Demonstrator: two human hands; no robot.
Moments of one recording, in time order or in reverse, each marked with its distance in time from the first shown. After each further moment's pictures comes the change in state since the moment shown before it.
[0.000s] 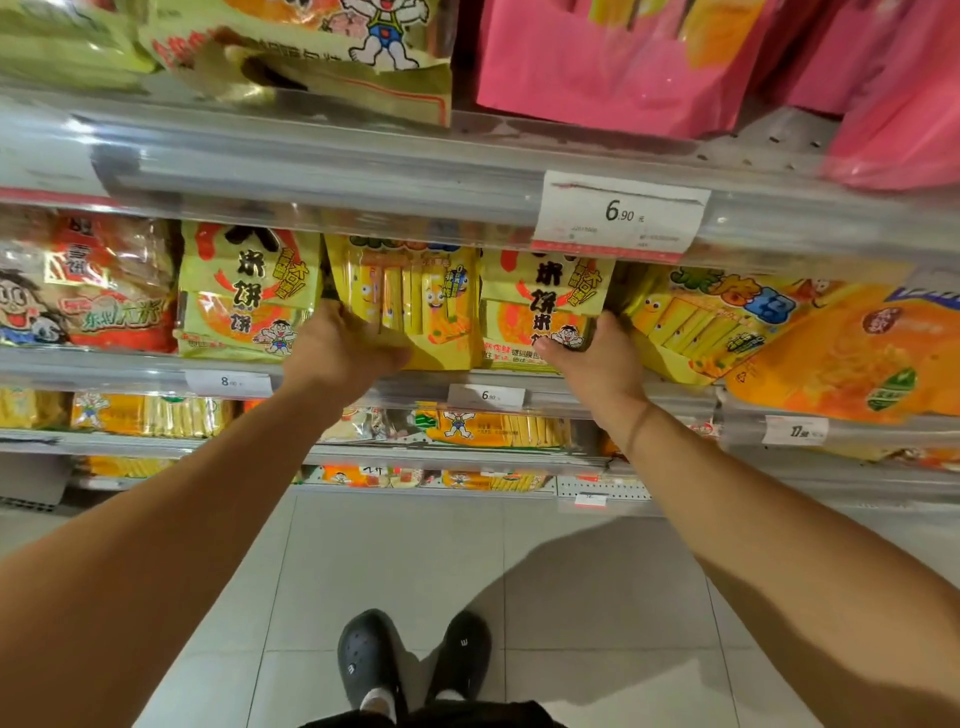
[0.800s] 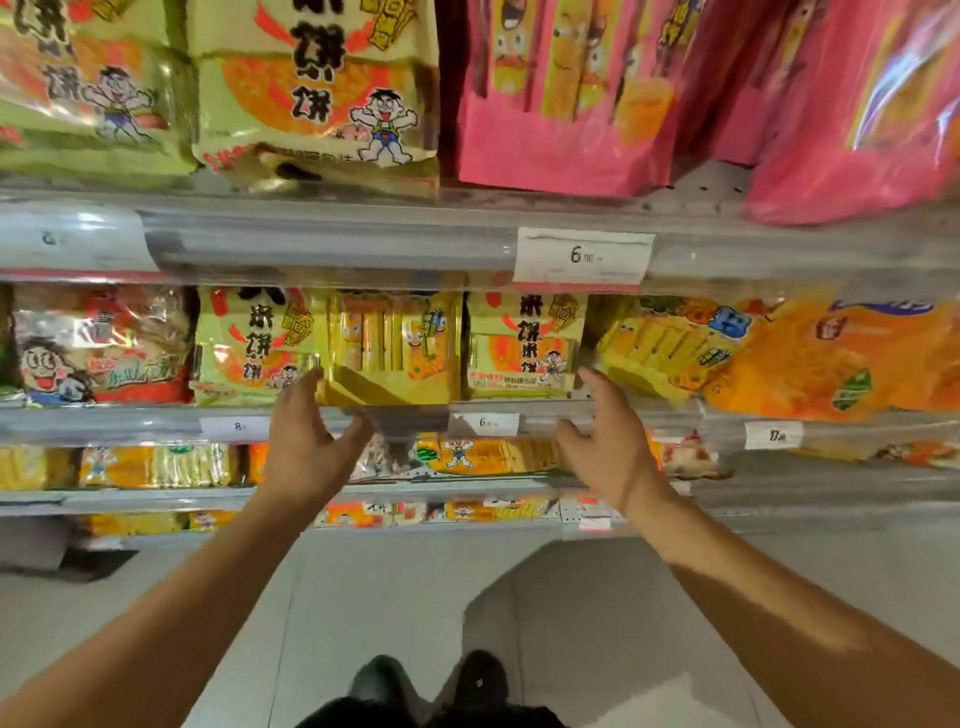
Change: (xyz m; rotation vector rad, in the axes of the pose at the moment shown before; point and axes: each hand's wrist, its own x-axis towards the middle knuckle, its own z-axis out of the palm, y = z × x) left_hand -0.051 -0.036 -0.020 -0.019 0.078 0.214; right_hand -0.073 0.009 -0.029 0.091 -0.112 -0.137
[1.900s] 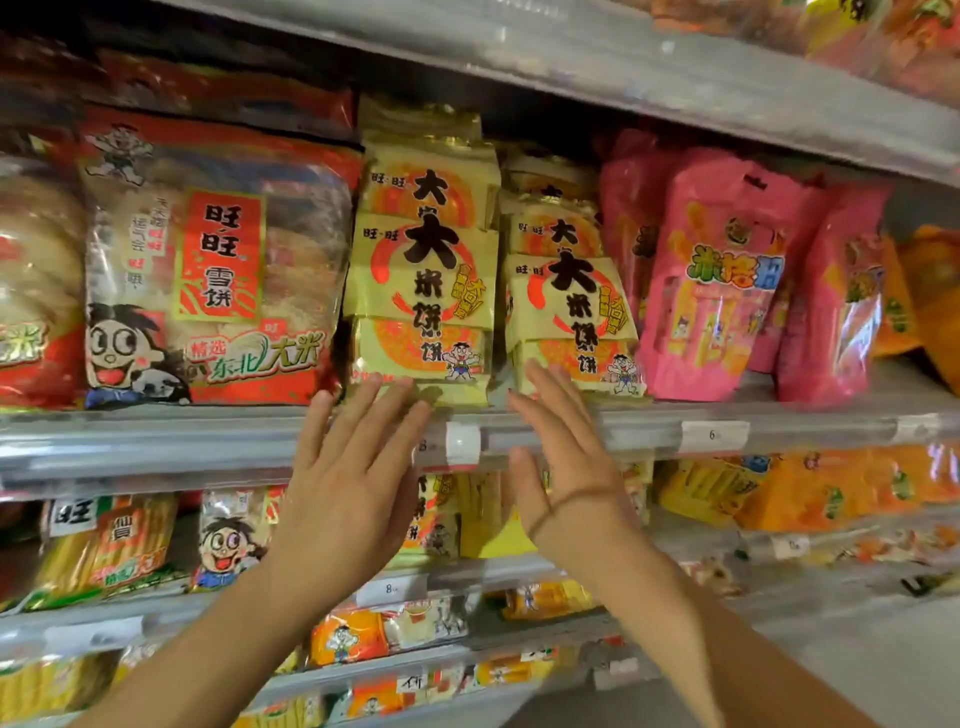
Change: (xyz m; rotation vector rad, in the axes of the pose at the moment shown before) left_hand 0.063 0.019 -0.215 0.410 0.384 1.115; right_hand -0.042 -0.307 0.092 -0.323 0.414 -0.697
